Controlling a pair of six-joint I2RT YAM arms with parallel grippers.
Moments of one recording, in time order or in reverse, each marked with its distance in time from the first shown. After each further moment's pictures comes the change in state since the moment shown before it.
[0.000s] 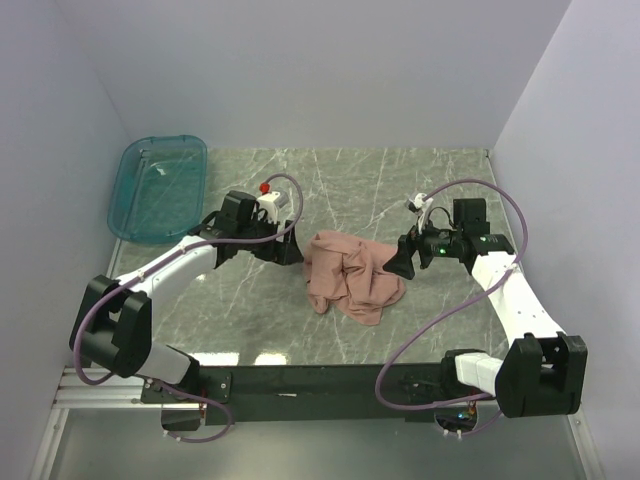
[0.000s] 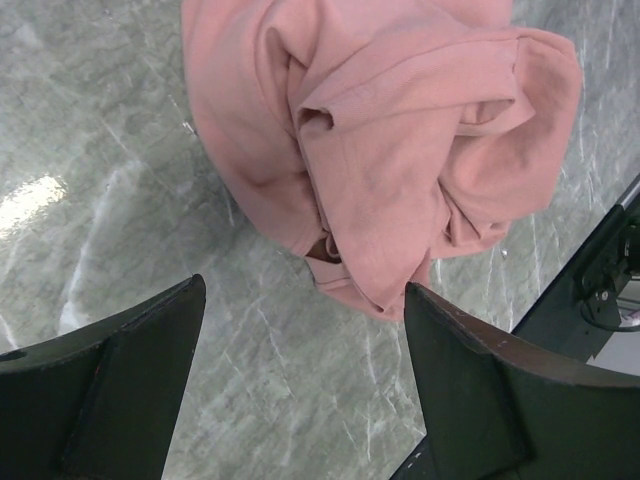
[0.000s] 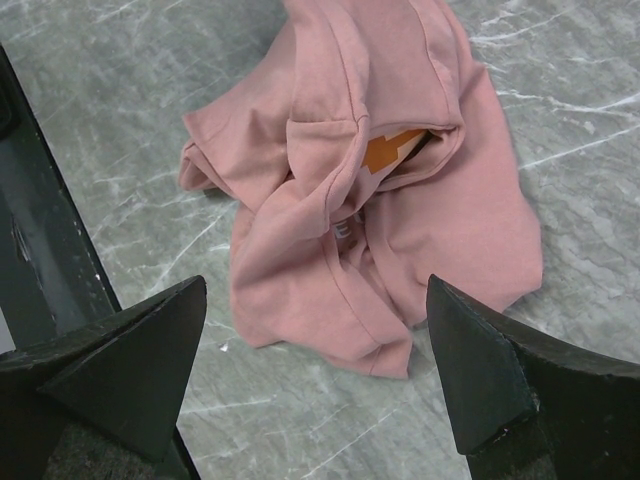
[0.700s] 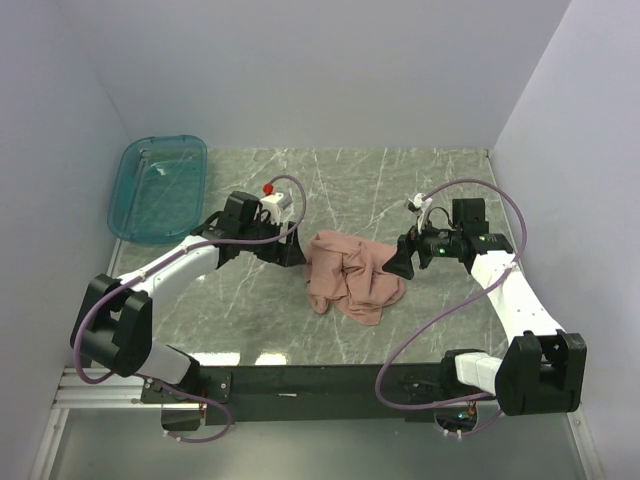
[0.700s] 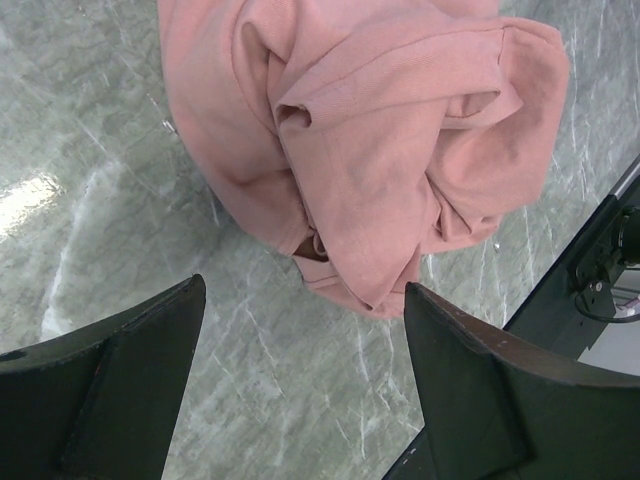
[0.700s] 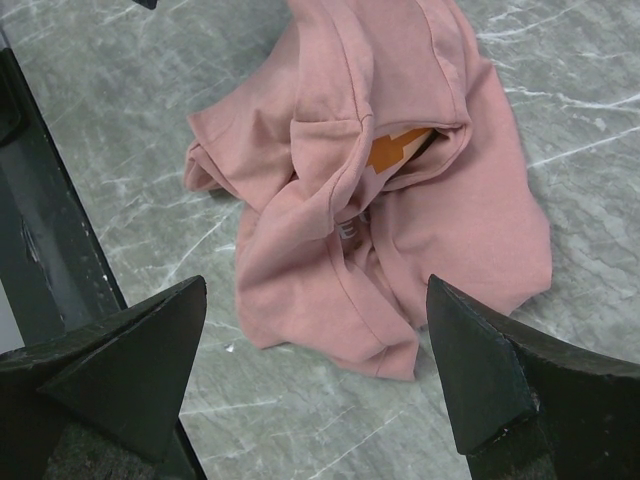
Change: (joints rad) left arm -0.018 0.006 0.006 -0.003 0.012 0.000; right arm 0.006 0.010 0.000 0.001 -0.007 0.011
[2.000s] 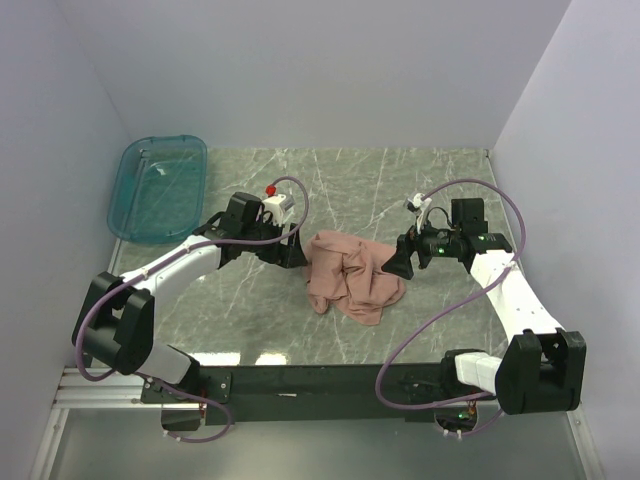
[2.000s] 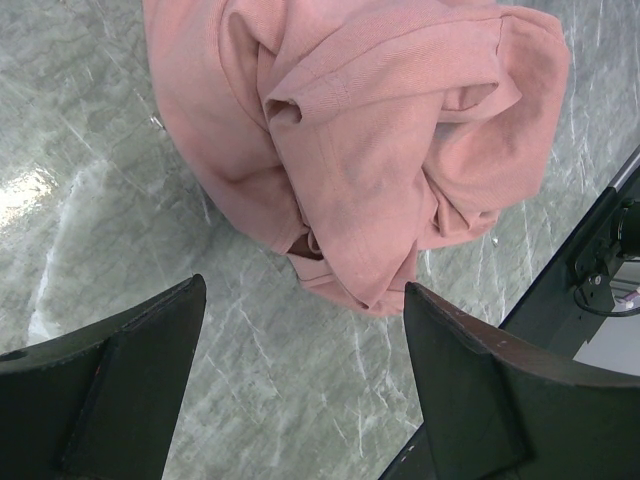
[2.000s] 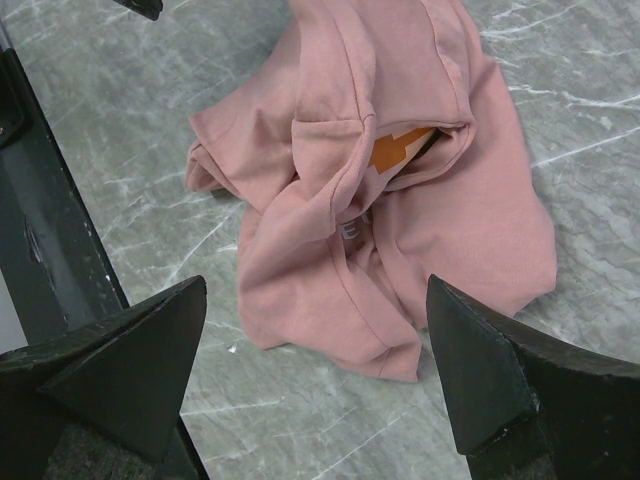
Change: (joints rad) left arm -0.012 0.013 0.002 -0.001 0.007 0.002; right arm 0.005 0.007 0.000 0.003 0.000 0.008
